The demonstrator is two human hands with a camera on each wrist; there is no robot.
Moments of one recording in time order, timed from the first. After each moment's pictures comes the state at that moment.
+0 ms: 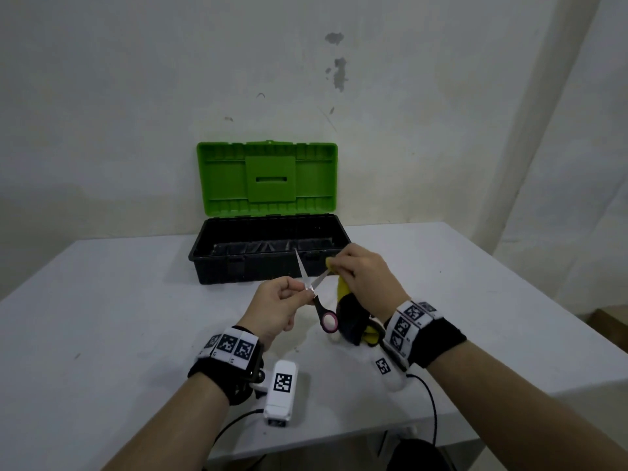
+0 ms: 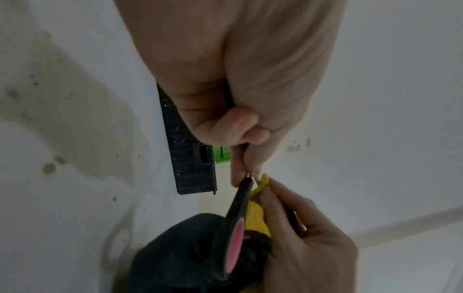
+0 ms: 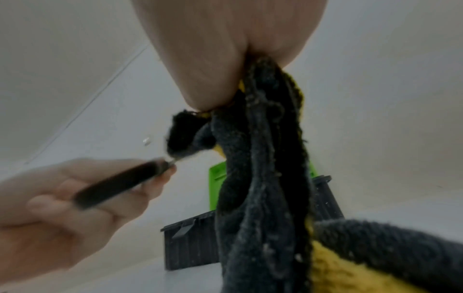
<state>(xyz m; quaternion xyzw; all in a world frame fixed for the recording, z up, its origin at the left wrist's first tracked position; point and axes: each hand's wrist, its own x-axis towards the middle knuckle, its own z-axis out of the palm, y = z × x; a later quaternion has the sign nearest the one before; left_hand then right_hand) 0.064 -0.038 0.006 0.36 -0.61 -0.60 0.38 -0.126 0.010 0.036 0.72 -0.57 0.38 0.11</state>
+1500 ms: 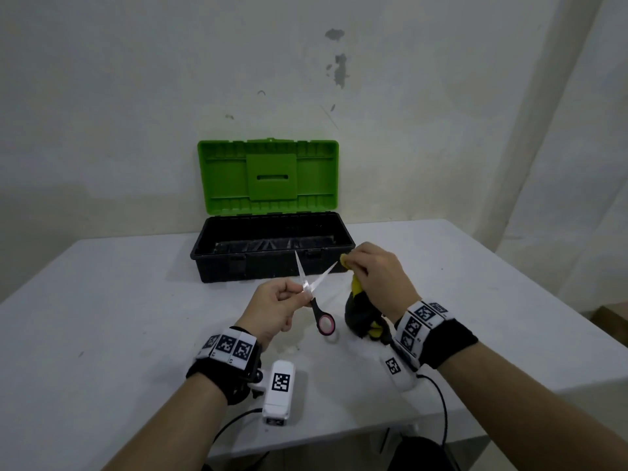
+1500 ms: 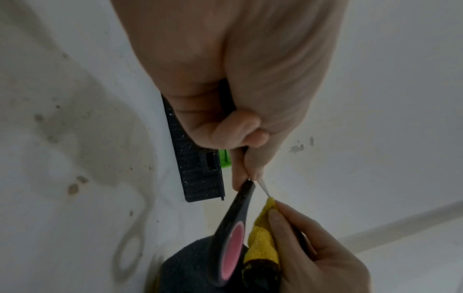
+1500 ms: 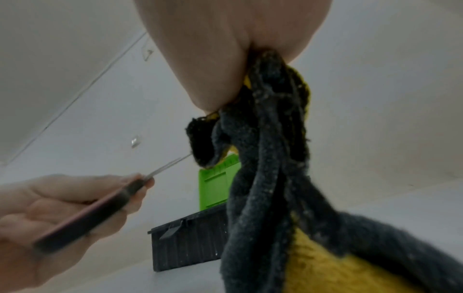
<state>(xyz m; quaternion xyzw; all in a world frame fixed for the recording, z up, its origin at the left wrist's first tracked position) 0.069 -0.039 0.001 0.37 -0.61 -0.60 0.37 -0.139 0.017 0.032 0.68 -0.60 0.40 0.11</state>
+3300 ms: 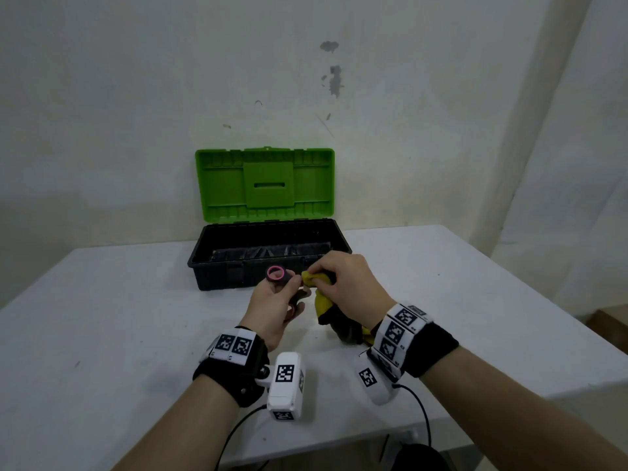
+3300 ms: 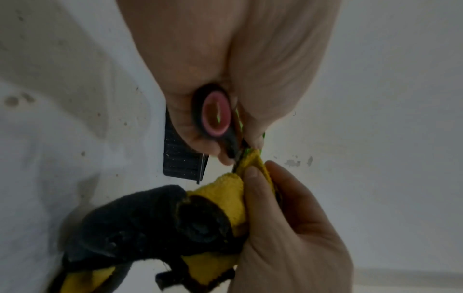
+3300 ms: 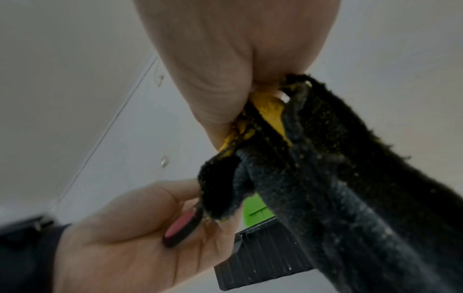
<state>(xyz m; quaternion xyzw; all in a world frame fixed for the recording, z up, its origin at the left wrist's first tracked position) 0.053 -0.036 0.018 0.33 -0.44 -0.70 0.44 -0.092 0.017 0.055 0.71 -0.59 0.38 0.03</state>
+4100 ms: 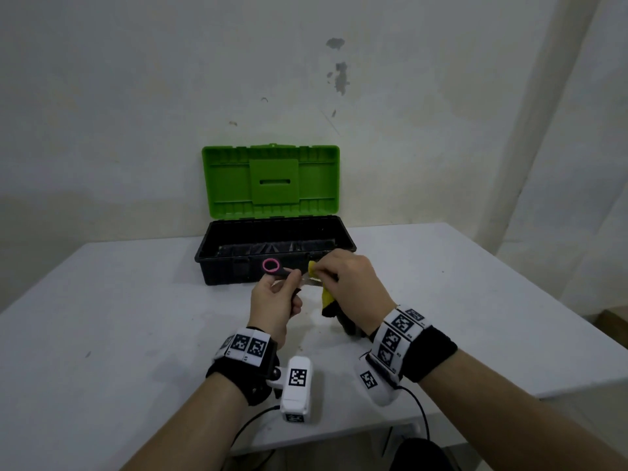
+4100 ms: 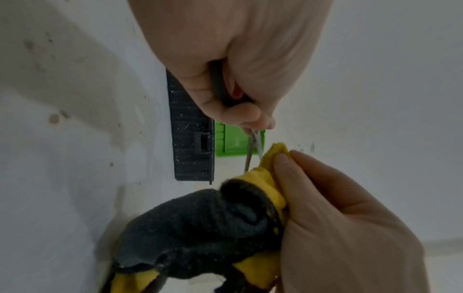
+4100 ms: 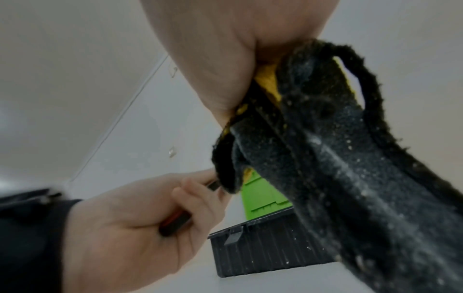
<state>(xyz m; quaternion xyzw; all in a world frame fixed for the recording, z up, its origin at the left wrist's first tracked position) 0.054 -0.031 0.007 0.36 -0.47 -0.62 0.52 -0.085 0.017 0.042 0.72 -0.56 0.40 0.11</state>
